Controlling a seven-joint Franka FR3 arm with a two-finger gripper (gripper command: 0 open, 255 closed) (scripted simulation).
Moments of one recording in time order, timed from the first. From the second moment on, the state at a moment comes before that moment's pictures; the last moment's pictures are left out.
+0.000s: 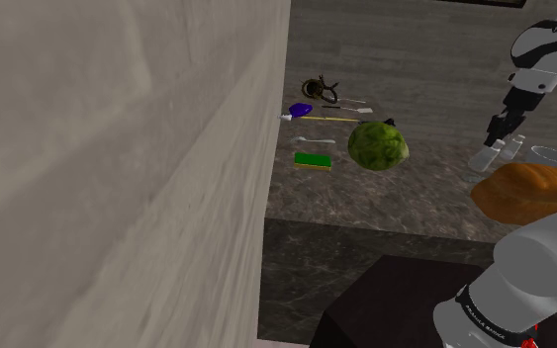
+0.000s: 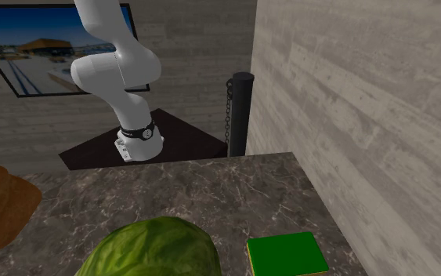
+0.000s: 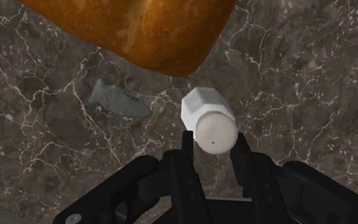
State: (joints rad) arm -0.38 -0.28 -0.66 -2.18 -0.15 1.88 -0.70
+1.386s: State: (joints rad) arm -0.37 -0.16 -0.72 -2.34 -0.09 2.15 -0.76
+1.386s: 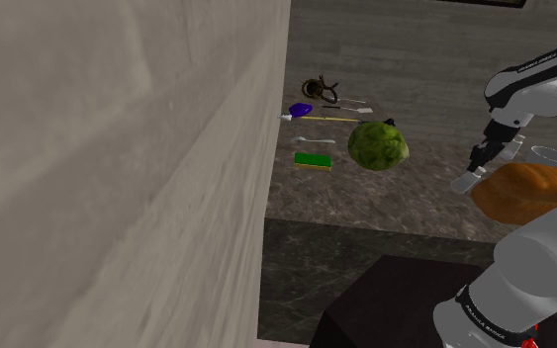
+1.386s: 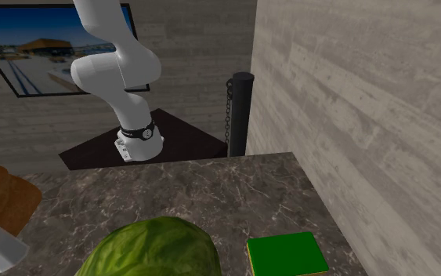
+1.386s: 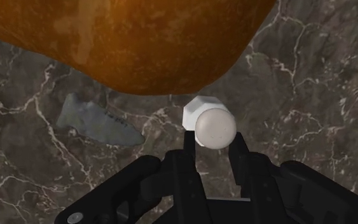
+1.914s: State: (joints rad) arm -0.37 -0.16 -0.72 -2.35 -0.09 2.15 -0.77
